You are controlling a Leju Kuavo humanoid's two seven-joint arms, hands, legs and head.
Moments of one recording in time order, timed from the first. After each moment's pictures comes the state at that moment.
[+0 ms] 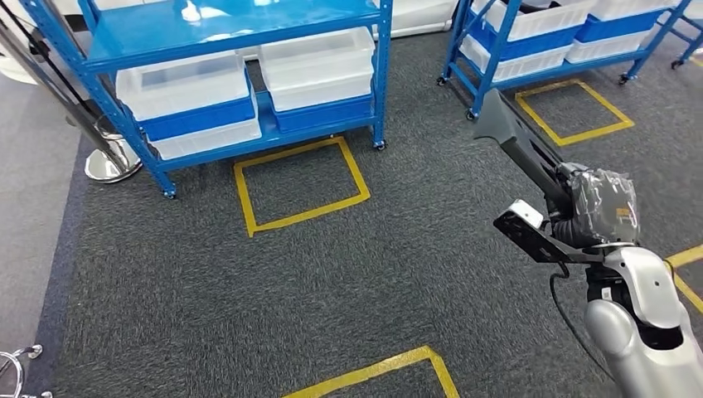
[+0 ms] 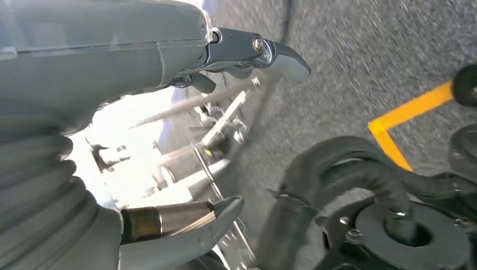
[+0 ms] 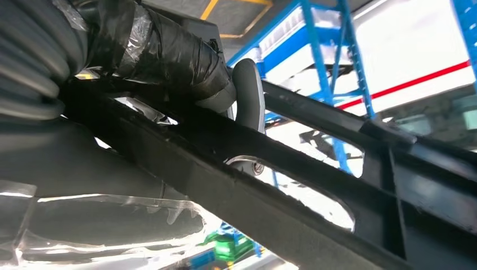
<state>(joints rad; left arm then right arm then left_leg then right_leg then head) 0.70 0.65 -0.70 -1.48 0.77 0.70 0.43 -0.53 -0.37 0.41 -1.34 0.96 -0.08 -0.03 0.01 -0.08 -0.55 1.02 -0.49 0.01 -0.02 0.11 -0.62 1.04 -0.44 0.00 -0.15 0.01</state>
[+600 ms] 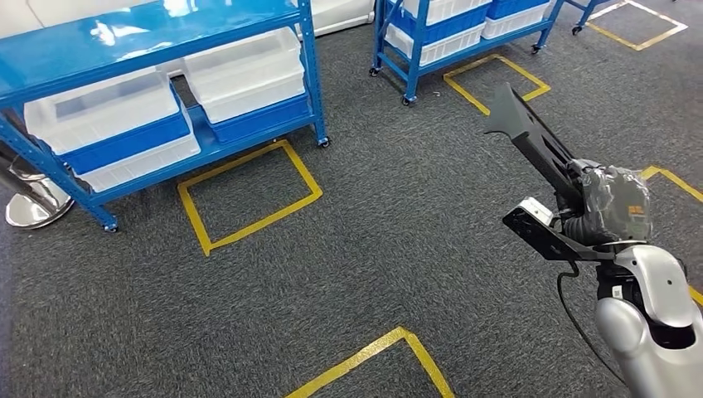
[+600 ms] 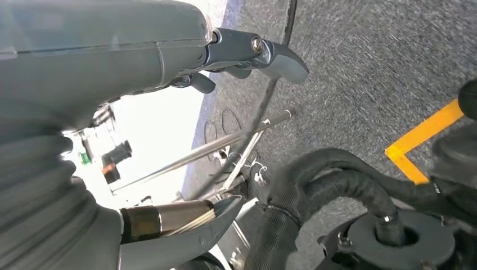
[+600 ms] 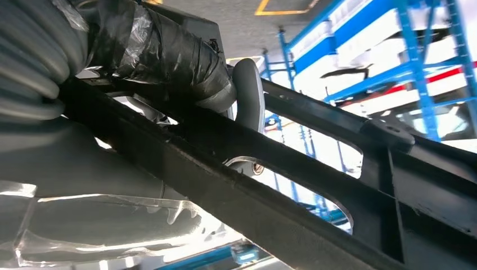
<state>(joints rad) 0.69 0.65 -0.73 -1.48 0.76 0.70 0.43 -0.55 -0.40 0.40 -1.34 0.95 -0.09 -0.03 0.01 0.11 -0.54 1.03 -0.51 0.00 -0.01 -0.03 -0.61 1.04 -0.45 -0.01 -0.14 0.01</state>
